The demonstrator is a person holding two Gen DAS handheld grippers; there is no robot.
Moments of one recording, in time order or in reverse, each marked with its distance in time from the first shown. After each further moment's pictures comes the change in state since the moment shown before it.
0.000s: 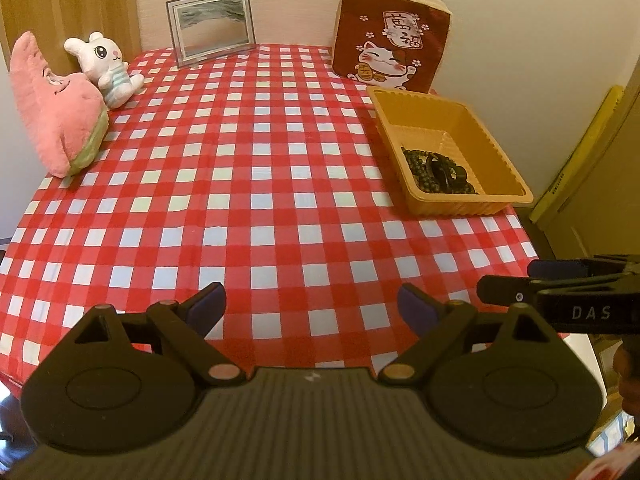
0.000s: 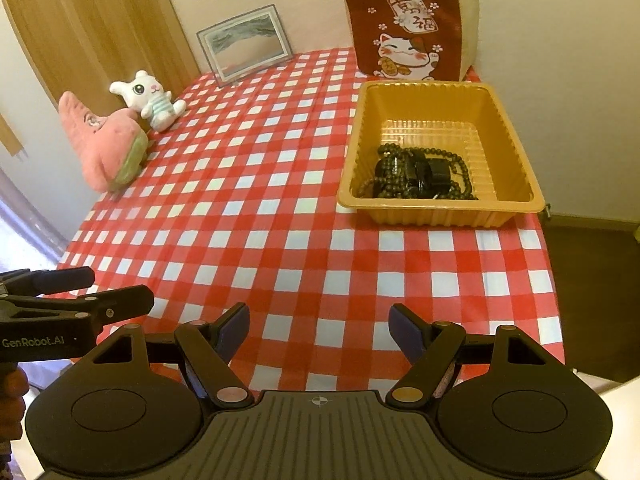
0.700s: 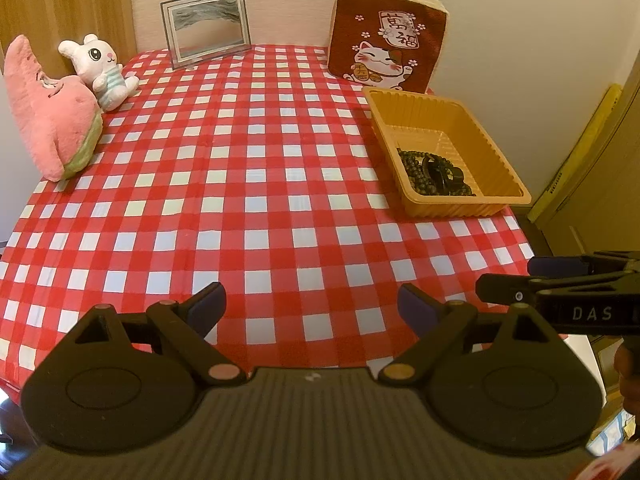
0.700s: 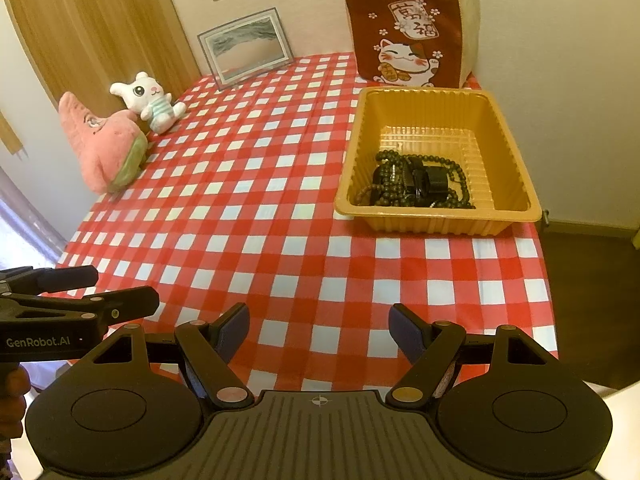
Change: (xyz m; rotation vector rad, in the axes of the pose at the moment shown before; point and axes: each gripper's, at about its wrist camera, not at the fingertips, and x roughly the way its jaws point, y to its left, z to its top) left arm 0.002 -0.004 0.001 -0.001 -0.002 0.001; right arm -0.003 -0.001 0.003 -0.006 -0.005 -0.003
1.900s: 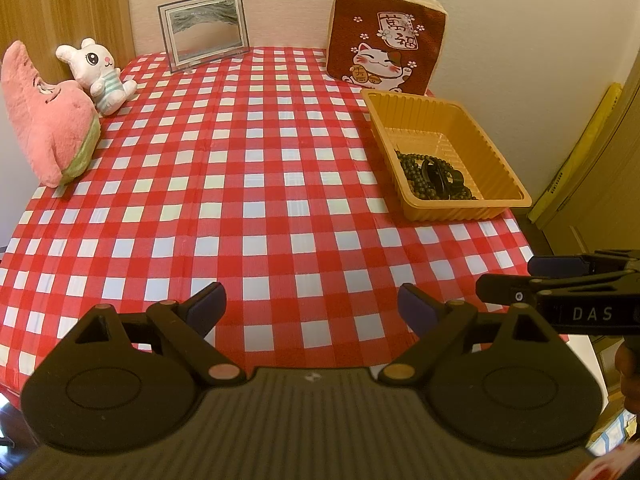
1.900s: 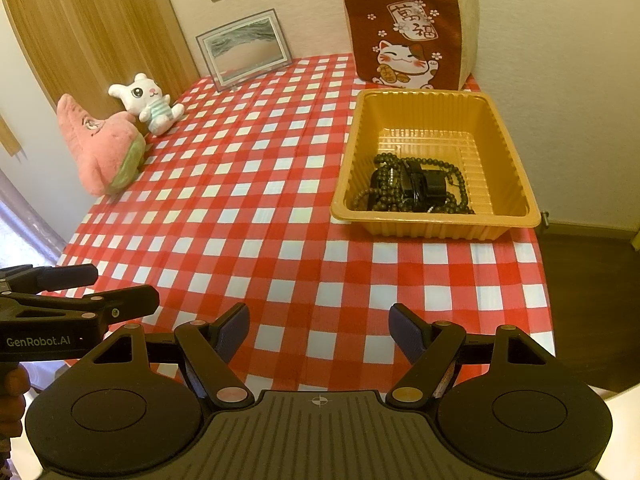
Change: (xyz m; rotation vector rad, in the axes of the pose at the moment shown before) left arm 0.001 -0.002 0.002 0.002 -0.001 0.001; right arm 0.000 -0.002 0.003 -0.002 -0.002 -0.001
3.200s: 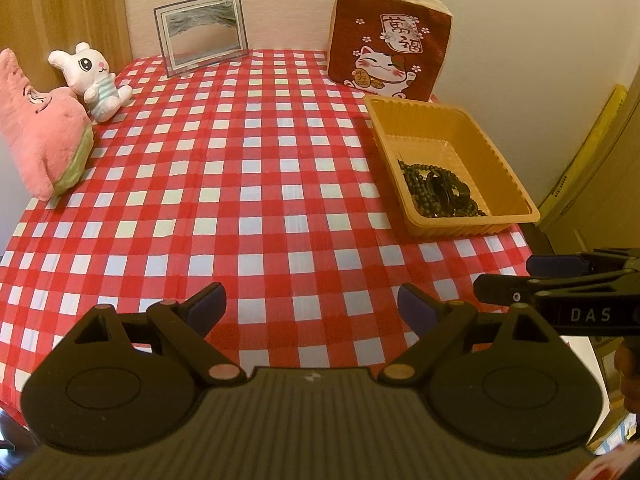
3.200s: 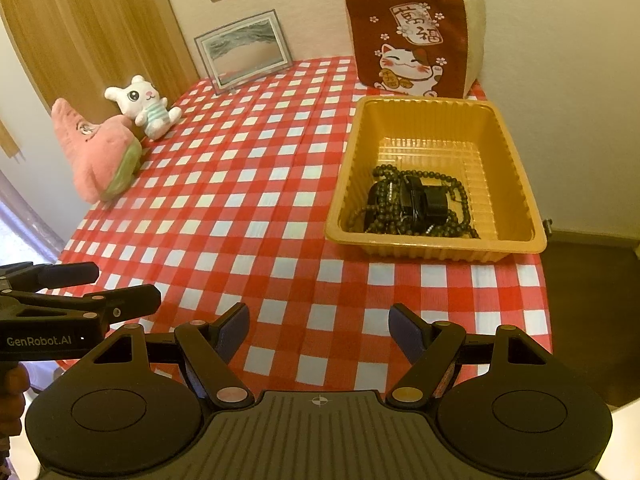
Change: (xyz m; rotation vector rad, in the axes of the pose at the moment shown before) left arm 0.008 -0.001 0.008 0.002 -0.001 -0.001; right arm 0.011 -0.003 0.016 -0.009 -0.004 -0.003
